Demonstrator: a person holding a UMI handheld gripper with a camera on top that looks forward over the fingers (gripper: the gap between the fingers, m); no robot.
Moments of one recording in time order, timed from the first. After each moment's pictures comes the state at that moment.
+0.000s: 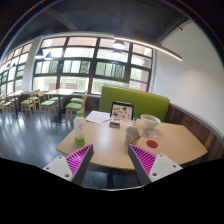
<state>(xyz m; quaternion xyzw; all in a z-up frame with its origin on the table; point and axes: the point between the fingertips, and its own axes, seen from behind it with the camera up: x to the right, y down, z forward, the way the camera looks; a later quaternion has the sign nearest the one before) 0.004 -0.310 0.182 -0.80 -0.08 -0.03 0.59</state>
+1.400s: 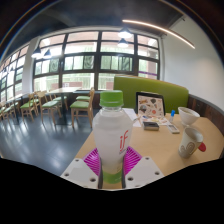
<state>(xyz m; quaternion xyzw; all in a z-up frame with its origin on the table) -0.165 -0.032 0.046 -0.81 -0.07 0.02 0.58</state>
